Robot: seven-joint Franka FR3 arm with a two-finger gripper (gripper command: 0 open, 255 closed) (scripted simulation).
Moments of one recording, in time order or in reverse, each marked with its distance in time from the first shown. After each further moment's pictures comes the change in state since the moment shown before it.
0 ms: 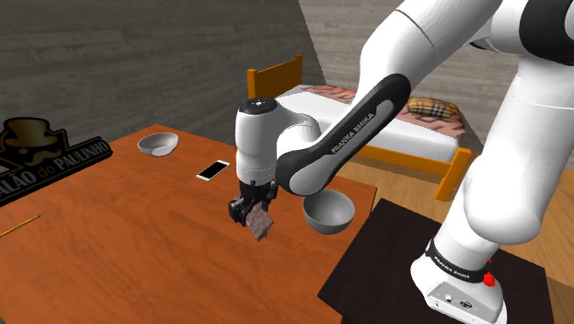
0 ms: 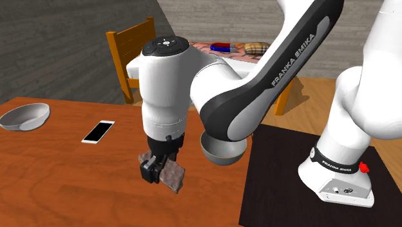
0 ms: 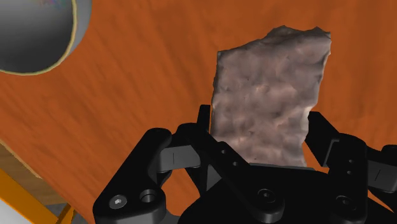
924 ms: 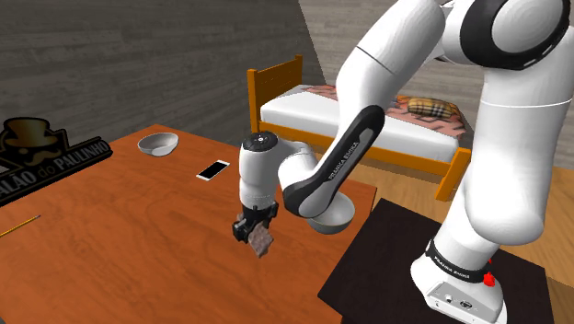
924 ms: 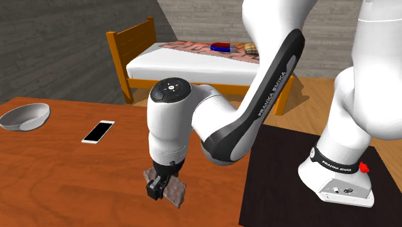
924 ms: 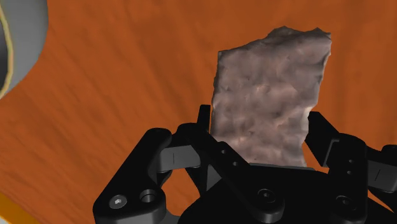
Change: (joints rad) arm 0.043 0.174 -0.071 -0.012 -0.216 0.149 0.171
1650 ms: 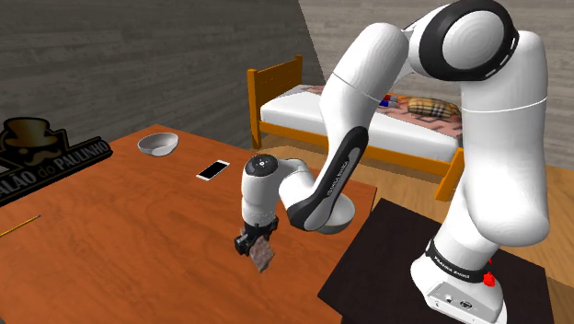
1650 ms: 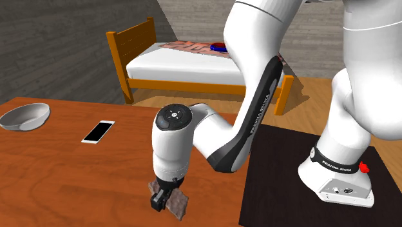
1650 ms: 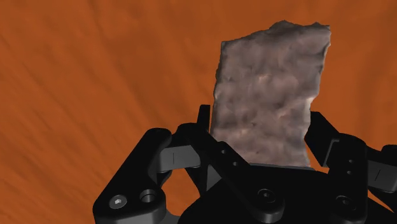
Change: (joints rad) arm 0.079 0.145 -0.106 0.028 -0.174 0.099 0.145
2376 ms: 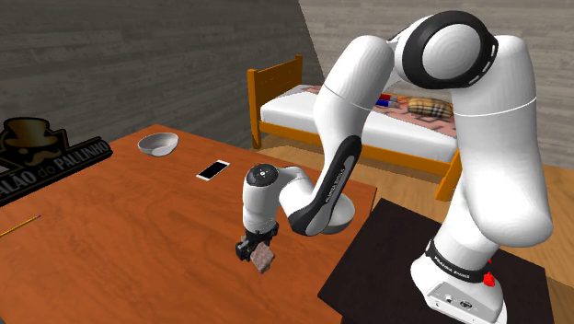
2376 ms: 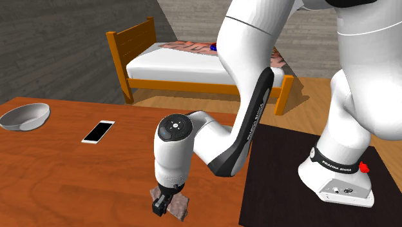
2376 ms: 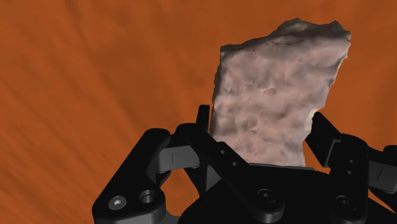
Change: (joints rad) arm 0.043 0.069 -0.057 0.023 -0.071 0.044 0.061
